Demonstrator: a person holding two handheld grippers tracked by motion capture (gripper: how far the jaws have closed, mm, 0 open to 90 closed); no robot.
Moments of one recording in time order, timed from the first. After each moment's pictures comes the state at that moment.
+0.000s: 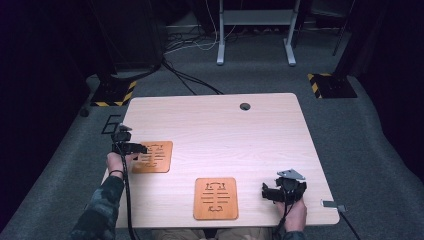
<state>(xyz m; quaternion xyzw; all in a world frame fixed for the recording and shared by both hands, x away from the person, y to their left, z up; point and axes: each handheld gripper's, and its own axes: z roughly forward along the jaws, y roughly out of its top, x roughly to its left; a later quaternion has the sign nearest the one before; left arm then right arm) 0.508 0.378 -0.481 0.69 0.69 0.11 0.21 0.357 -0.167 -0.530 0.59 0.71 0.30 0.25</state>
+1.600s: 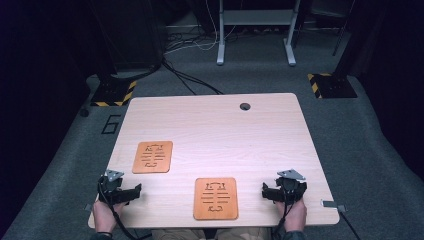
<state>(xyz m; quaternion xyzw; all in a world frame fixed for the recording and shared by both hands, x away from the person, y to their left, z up) 0.344 0.375 -0.516 0.72 0.59 0.25 0.27 0.357 -0.167 -0.531 0.59 0.70 0.30 0.25</state>
